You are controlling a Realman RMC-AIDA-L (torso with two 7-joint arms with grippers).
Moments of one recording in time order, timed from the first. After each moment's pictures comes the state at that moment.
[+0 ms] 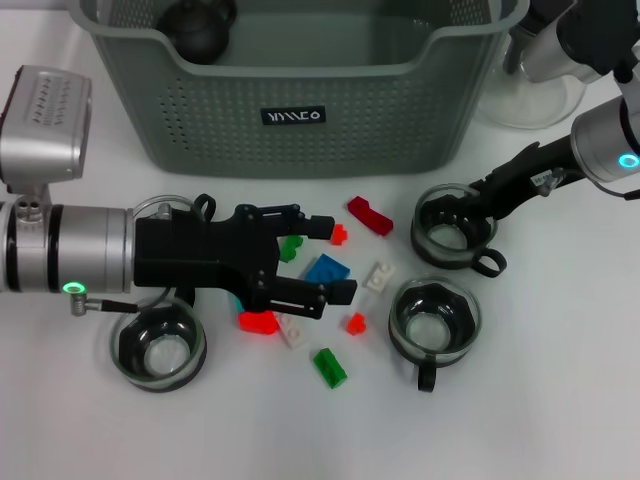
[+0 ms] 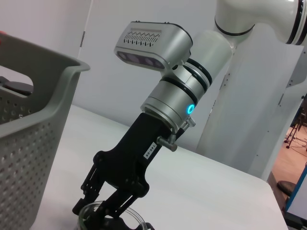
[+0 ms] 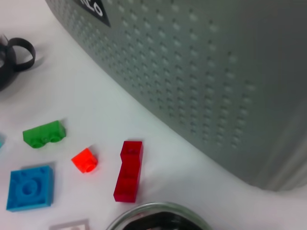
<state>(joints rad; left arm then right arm) -0.56 -2.16 0.61 0.59 2.17 1.71 -1.30 0.78 2.10 -1.08 -0.75 -2.53 -1.20 2.11</state>
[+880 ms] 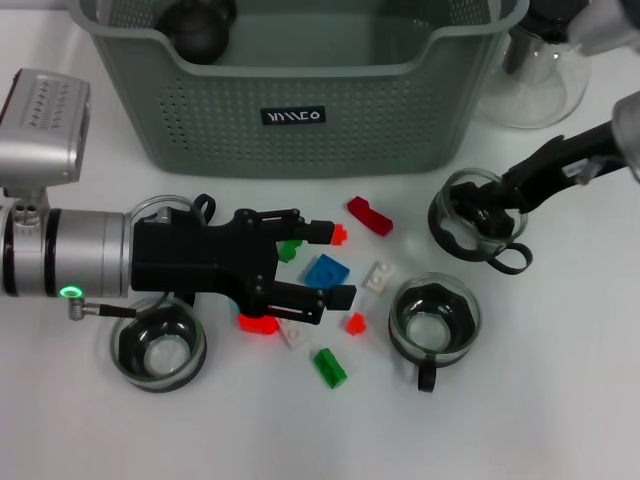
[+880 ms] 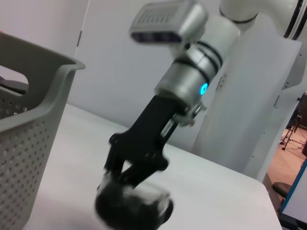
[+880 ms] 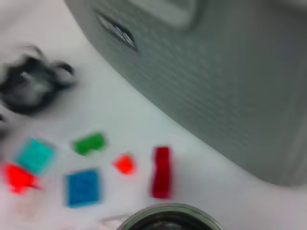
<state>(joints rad) -0.56 -2.16 0.61 0.59 2.17 1.72 -1.31 0.73 2.09 -0.99 -0.92 -2.52 -1.42 2.13</state>
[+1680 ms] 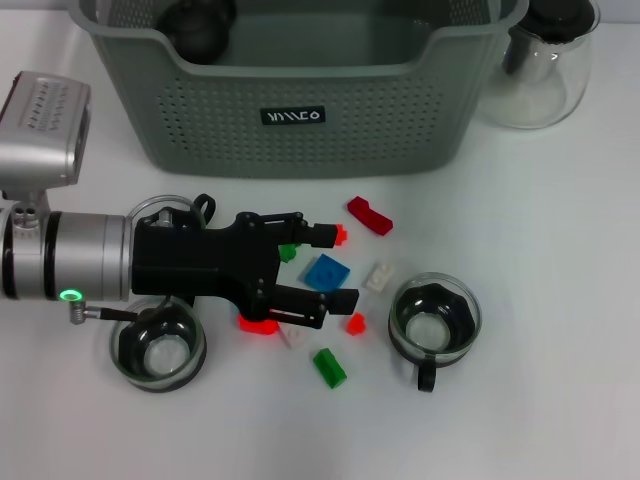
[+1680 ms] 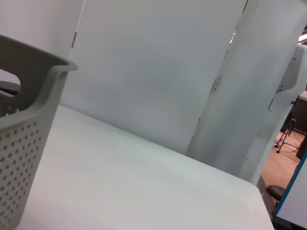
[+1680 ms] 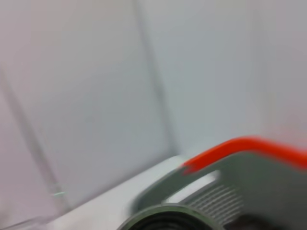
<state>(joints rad) -0.56 -2.16 0.60 0.59 2.17 1.74 -1.31 0.93 1.96 -0.77 -1.06 -2.08 -1.54 2.21</state>
